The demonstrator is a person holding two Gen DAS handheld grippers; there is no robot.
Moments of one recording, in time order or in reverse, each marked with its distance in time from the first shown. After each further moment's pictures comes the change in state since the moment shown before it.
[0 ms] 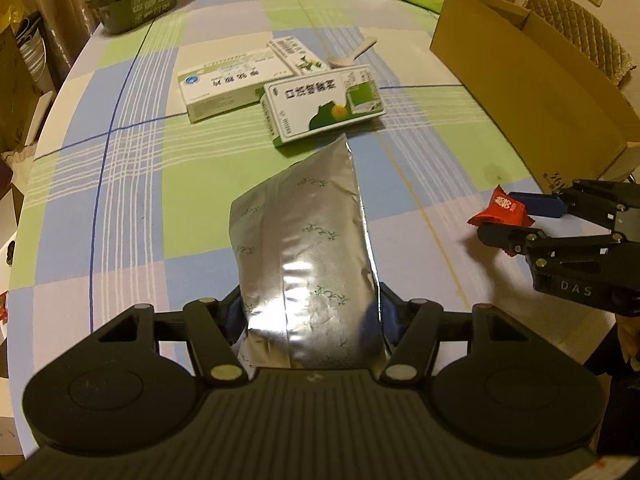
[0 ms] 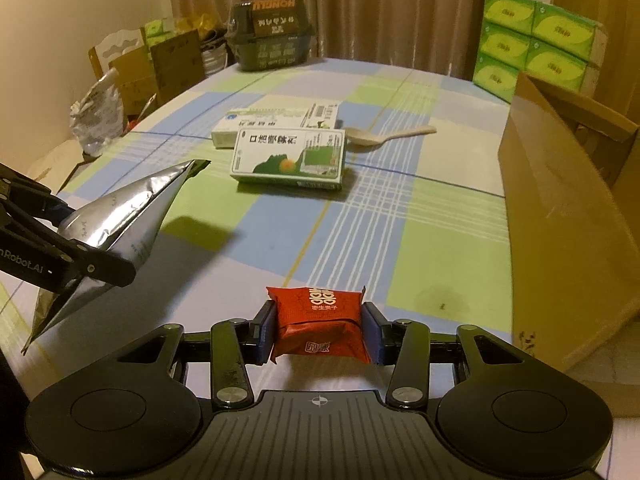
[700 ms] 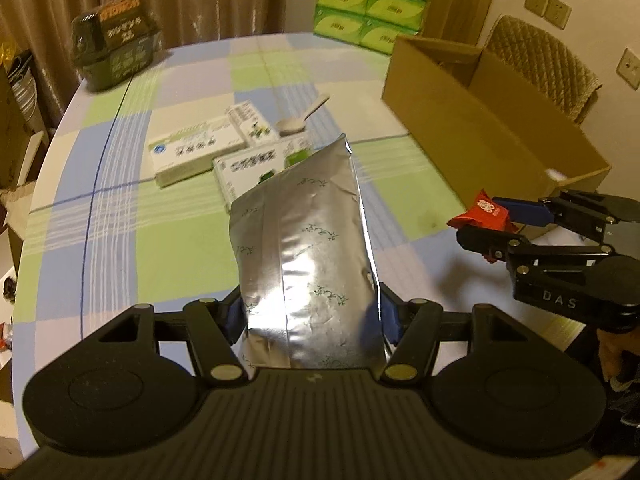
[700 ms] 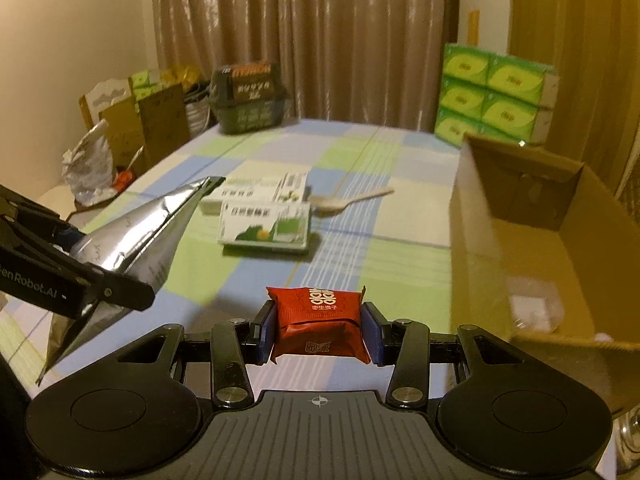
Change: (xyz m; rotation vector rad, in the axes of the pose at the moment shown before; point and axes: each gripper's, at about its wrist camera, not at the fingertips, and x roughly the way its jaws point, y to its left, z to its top) left arm -0.048 -0.052 0.022 0.033 -0.122 -0.040; right arm -0.069 -0.013 0.015 0.033 -0.159 -0.058
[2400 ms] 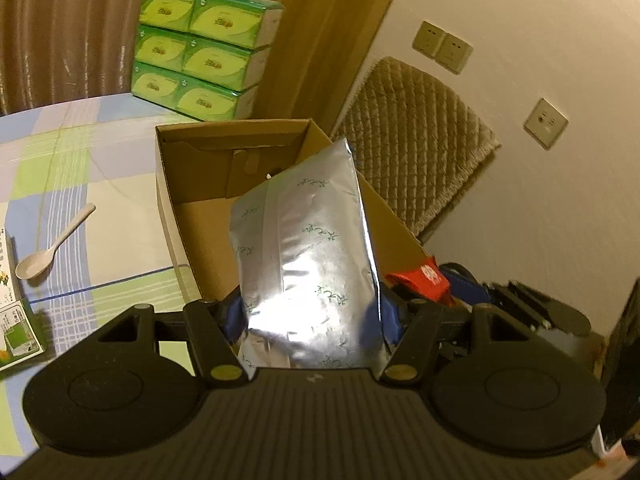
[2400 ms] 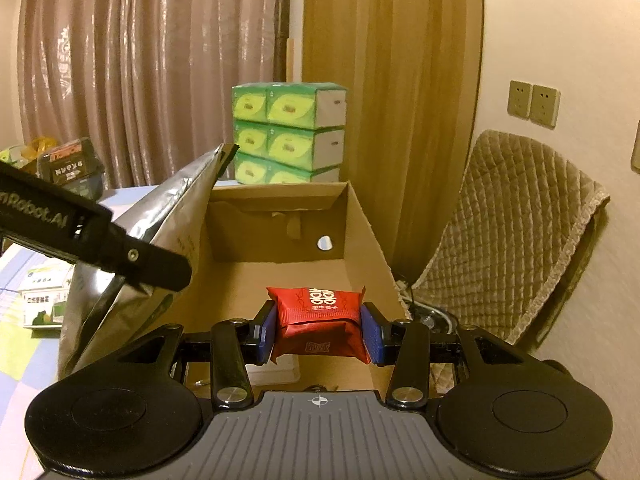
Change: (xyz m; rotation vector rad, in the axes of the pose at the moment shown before) left arm 0.089 -0.195 0.155 0.000 -0.088 -0.323; right arm -0.056 -0.198 0.008 0.191 -0.120 -0.338
